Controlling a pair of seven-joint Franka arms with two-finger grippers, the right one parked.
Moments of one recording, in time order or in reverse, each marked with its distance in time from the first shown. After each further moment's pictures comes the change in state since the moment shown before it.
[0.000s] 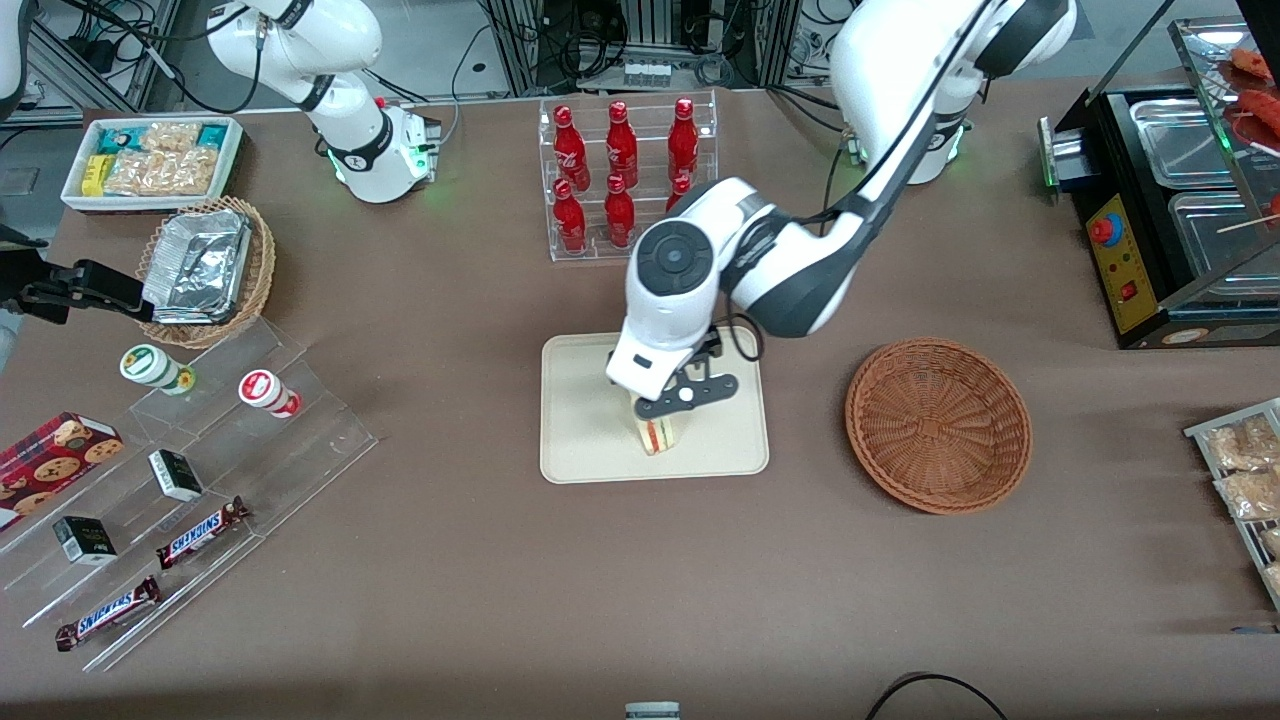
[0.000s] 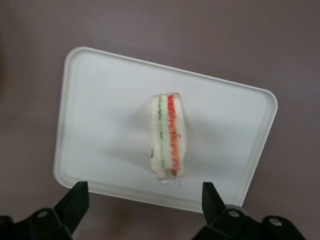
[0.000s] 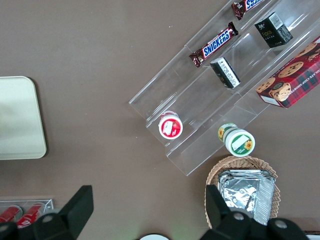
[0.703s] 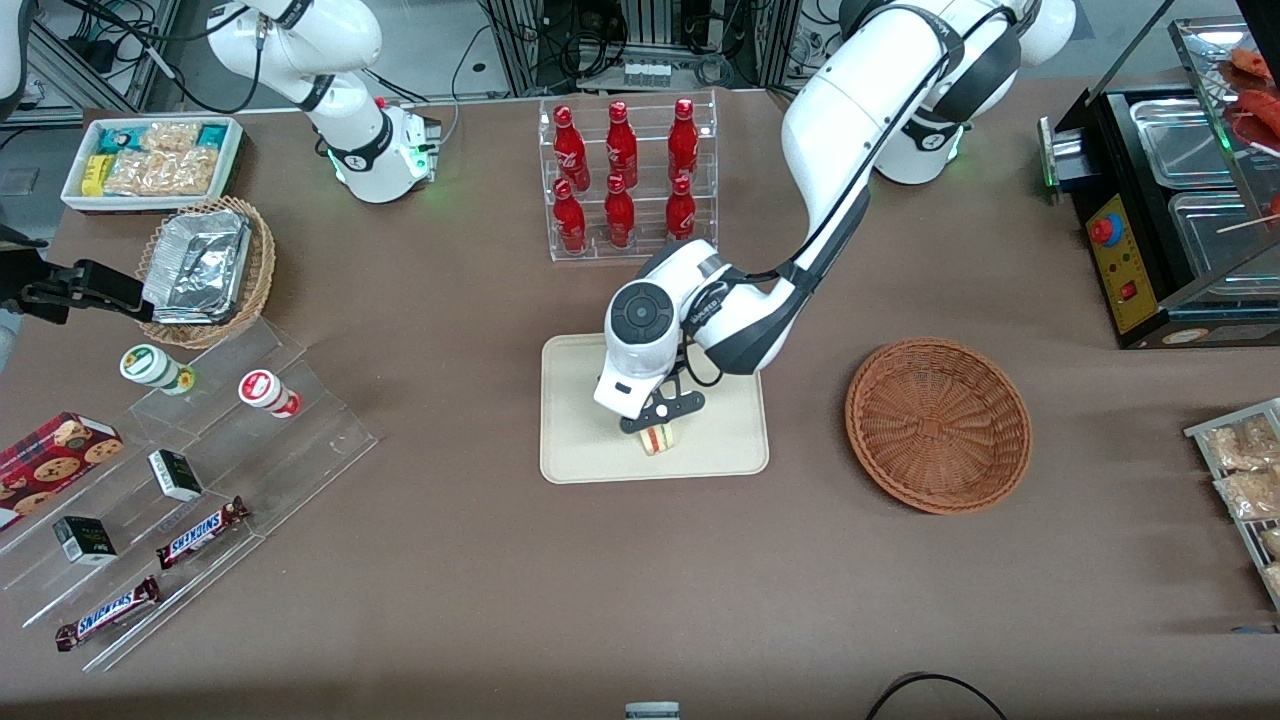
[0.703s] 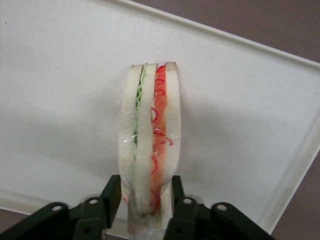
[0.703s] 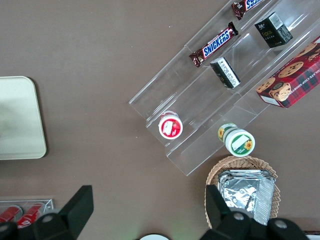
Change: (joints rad) arm -0.069 0.205 -0.003 -0.040 0.010 0.225 -0.154
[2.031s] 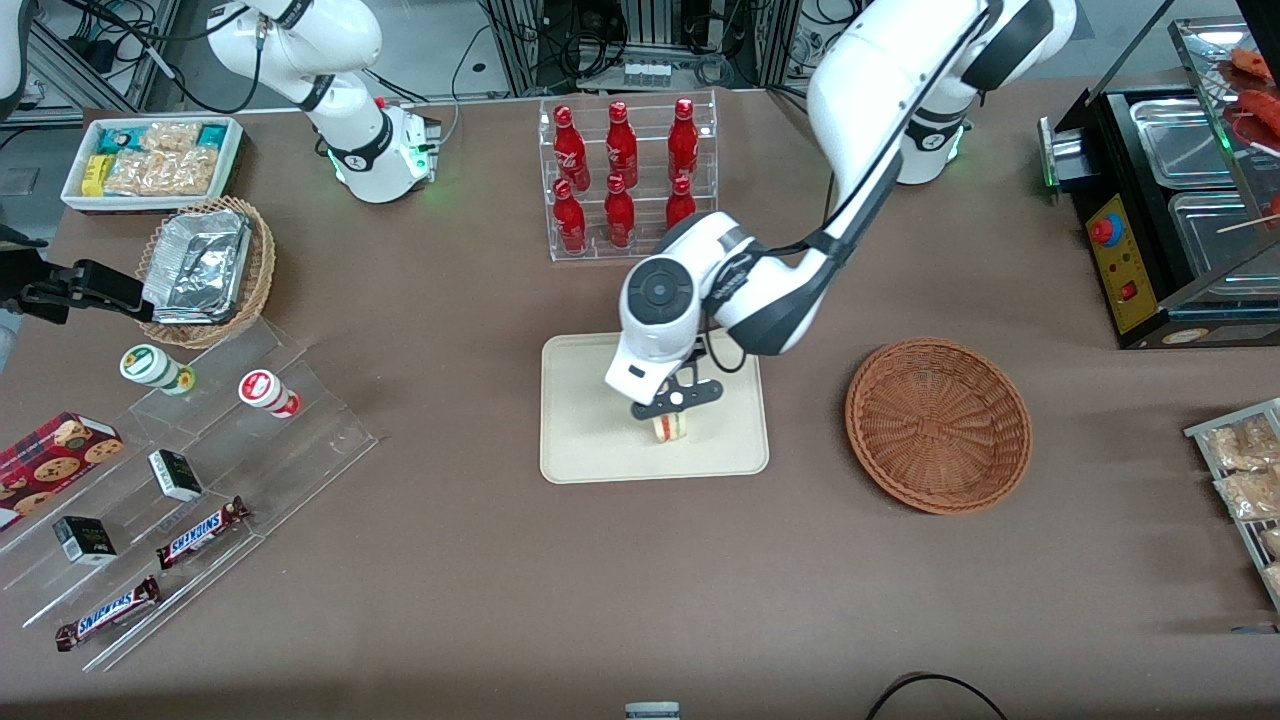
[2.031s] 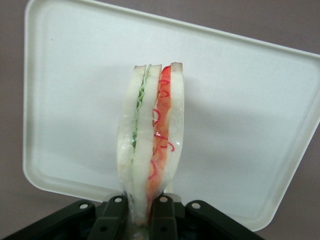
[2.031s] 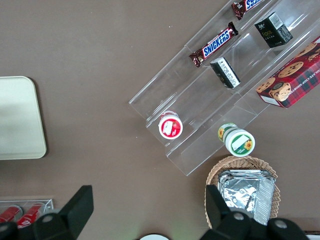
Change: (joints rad) arm 0.015 -0.090 -0.007 -0.050 -0.003 -0.079 0.064
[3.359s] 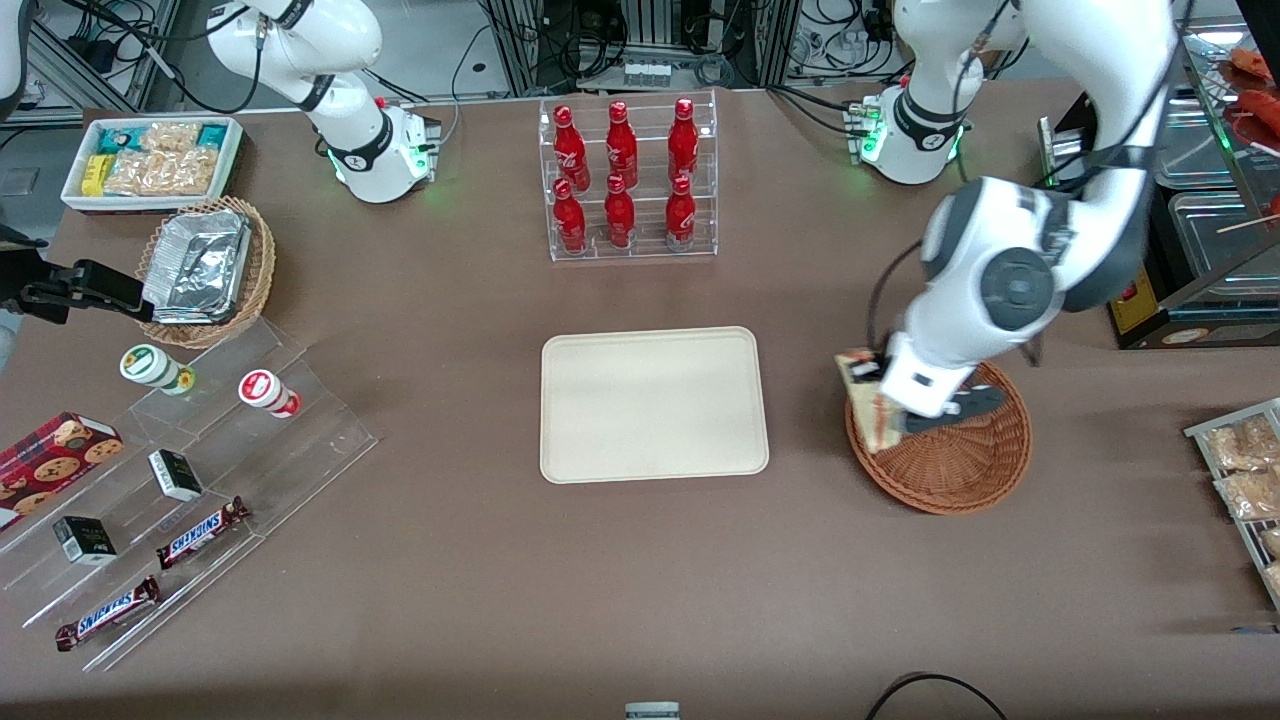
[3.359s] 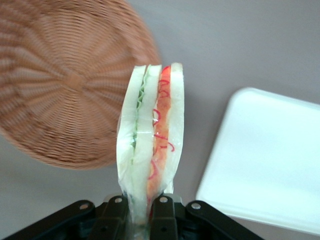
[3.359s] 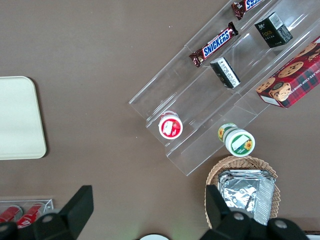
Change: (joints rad) arm 0.444 -0.479 -0.002 -0.489 -0.104 -0.021 0.452
